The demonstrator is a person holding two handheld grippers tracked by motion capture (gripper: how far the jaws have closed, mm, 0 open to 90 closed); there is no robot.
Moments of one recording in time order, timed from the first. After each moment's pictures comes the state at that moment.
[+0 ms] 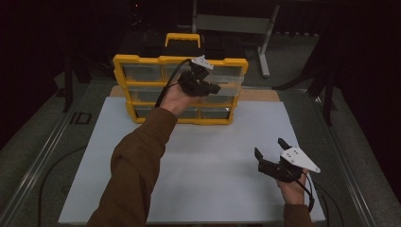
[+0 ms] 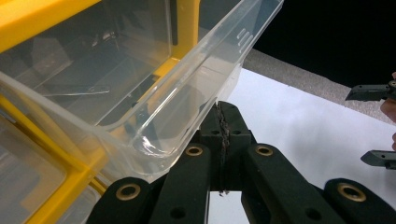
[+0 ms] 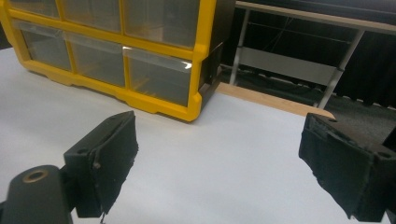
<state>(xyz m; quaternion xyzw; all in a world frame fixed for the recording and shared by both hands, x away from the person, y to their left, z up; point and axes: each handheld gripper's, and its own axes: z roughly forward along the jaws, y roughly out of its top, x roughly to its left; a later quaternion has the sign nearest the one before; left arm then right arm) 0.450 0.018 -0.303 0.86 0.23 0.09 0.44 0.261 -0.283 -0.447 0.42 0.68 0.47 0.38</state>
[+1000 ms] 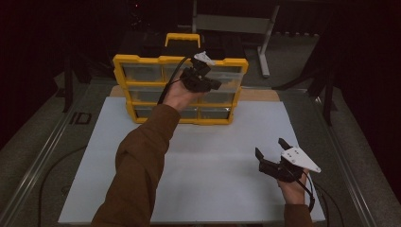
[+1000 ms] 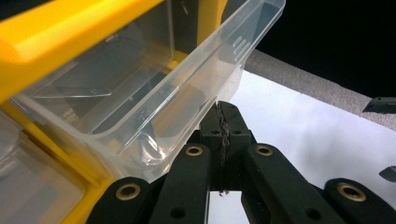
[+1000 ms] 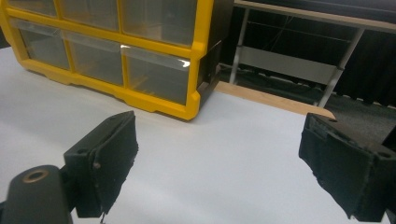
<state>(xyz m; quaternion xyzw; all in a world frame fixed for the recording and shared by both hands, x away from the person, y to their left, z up) 0.462 0.012 -0.301 0.86 0.24 0.10 0.44 0.261 -0.285 -0.448 0.42 0.68 0.47 0.37</state>
